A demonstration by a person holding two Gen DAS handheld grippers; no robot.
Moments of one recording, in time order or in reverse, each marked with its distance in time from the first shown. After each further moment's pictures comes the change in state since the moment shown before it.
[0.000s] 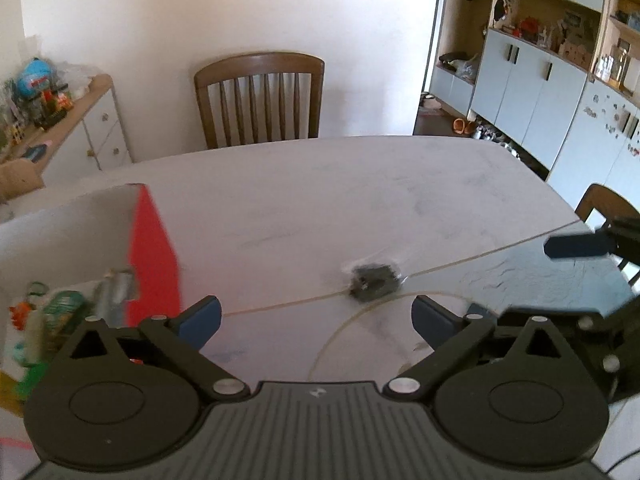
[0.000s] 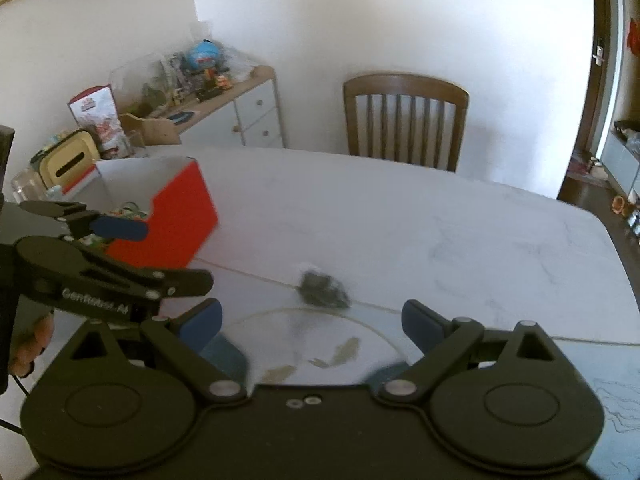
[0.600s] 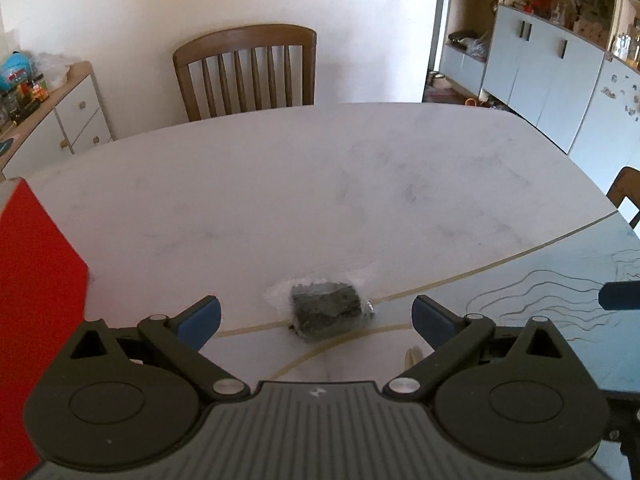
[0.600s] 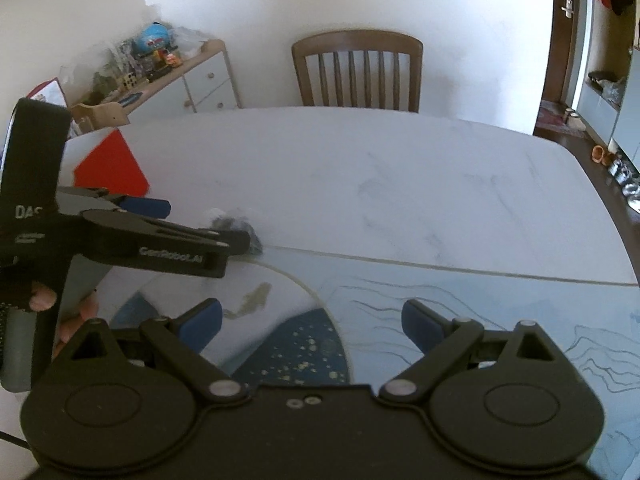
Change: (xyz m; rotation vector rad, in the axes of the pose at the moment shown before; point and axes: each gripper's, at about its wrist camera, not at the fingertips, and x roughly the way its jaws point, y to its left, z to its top) left arm 0.101 -0.058 0.004 0.016 0.053 0.049; right arm 0.024 -0.069 -0.040 0.097 0.088 -0.050
